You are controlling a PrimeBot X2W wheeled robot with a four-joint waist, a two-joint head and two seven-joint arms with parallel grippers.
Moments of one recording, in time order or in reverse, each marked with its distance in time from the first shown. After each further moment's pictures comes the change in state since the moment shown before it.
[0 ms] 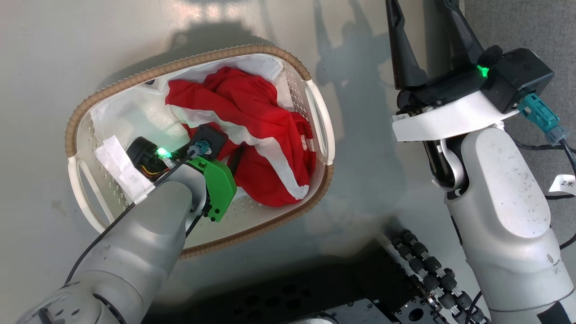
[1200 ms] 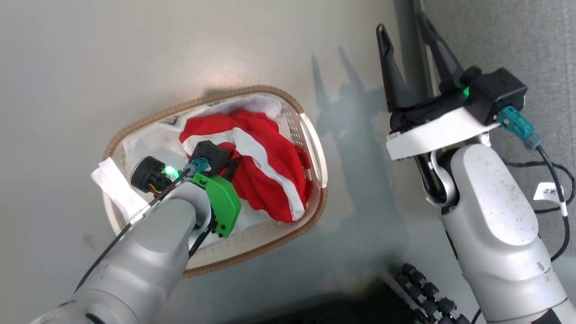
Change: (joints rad) left arm 0.081 0.044 0.019 -0.133 -0.066 0.000 -0.017; right arm 0.035 0.000 0.017 0.087 0.025 0.000 0.000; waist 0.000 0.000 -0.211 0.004
